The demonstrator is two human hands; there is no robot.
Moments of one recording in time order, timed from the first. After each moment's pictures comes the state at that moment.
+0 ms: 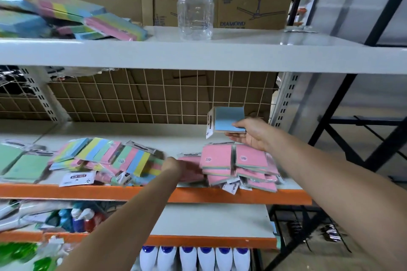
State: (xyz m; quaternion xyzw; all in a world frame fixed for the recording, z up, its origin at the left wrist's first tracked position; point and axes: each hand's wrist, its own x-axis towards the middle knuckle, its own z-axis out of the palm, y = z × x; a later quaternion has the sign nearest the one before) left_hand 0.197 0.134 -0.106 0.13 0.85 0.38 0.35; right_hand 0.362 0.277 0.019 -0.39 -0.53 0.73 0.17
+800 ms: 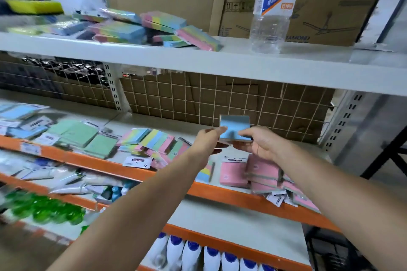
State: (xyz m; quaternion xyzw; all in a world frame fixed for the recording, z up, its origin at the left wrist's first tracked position) left_hand 0.204 0.077 0.013 0.12 0.66 0.66 0.34; right_hand 0.289 0.198 0.028 -0.34 -0.57 0.74 0.11
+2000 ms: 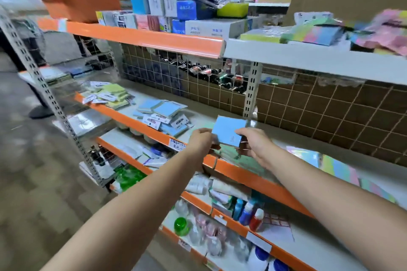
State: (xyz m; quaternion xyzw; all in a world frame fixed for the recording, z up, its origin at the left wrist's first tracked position) left_hand -0.097 -0.295 0.022 0.01 0.71 0.67 0.22; right_hand -0.057 -0.152 0.007 -0.27 -0.66 0.70 0.06
